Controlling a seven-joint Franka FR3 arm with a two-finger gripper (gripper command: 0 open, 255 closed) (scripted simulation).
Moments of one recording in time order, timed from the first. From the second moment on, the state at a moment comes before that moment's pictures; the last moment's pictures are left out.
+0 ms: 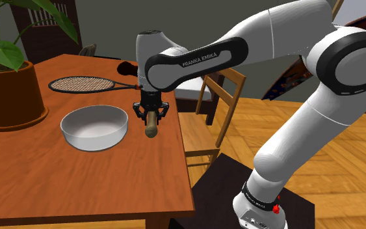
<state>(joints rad) -0.23 -0.20 0.57 -2.20 -0.01 2.03 1.06</state>
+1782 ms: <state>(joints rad) -0.24 -0.24 0.54 -1.94 0.01 1.74 1.02</state>
